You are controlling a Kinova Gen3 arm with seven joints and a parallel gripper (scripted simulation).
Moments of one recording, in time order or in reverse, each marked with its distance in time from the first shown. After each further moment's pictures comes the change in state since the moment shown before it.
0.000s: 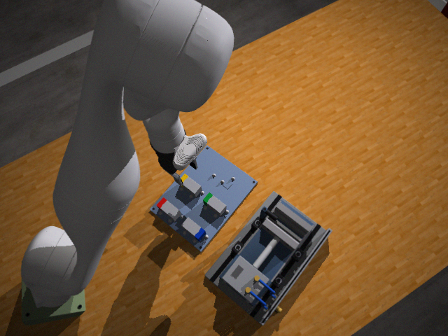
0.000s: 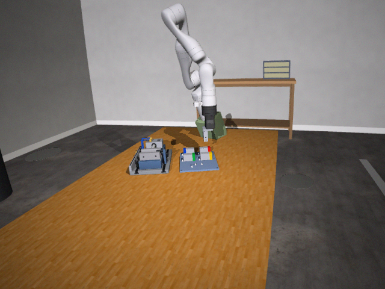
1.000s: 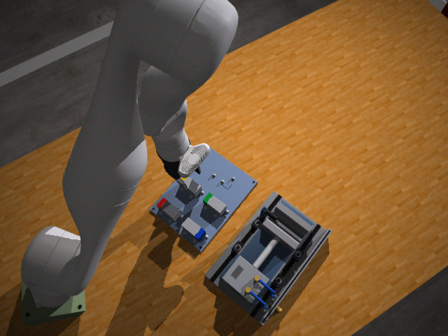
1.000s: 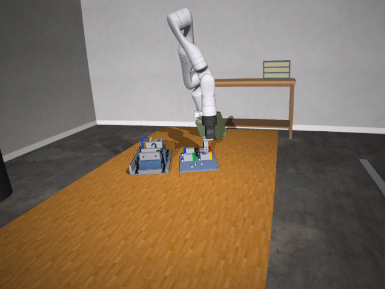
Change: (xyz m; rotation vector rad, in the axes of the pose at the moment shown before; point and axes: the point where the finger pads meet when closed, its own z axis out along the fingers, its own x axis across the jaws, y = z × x) arm -0.007 0.000 0.050 -0.009 -0.020 0.009
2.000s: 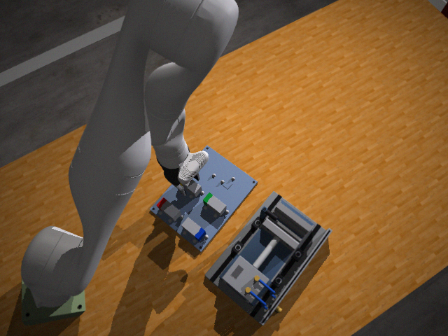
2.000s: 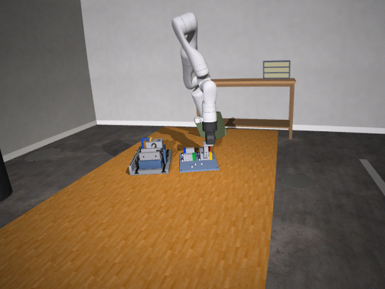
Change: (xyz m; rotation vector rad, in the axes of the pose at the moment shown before) arm 0.010 0.000 0.032 0.008 0.017 -0.007
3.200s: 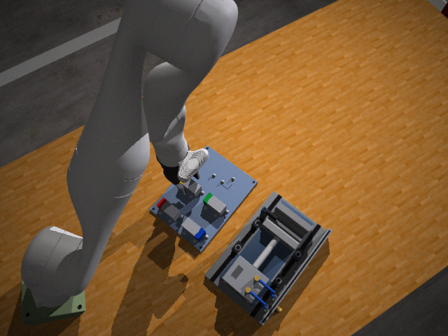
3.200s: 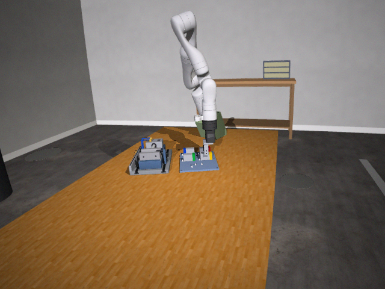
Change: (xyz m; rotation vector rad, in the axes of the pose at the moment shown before) arm 0.000 0.000 -0.009 0.002 0.004 -0.002
